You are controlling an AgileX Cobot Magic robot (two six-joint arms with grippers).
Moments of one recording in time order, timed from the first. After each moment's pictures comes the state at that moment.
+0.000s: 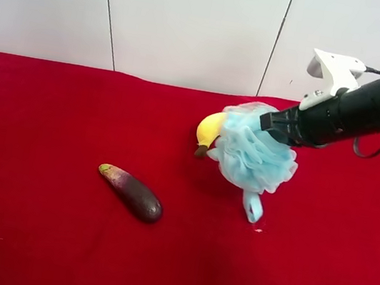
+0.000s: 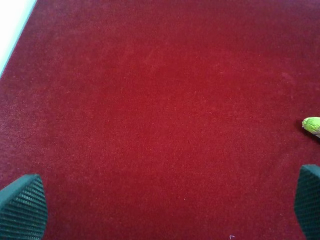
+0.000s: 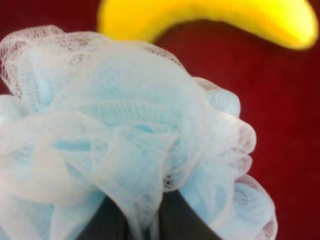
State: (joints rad) left arm -0.06 -0.01 -0.51 0.12 1.07 -0.16; right arm 0.28 1.49 -0.81 0.70 0.39 -0.65
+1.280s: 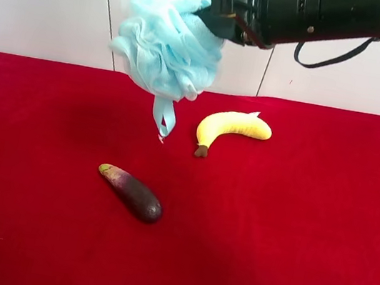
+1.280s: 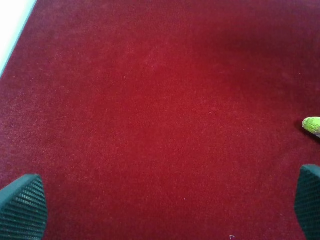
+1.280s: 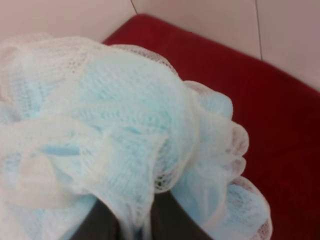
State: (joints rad) left arm -0.06 -0.01 -0.51 0.12 1.07 -0.16; right arm 0.45 1.48 -1.09 1.28 0.54 -1.18
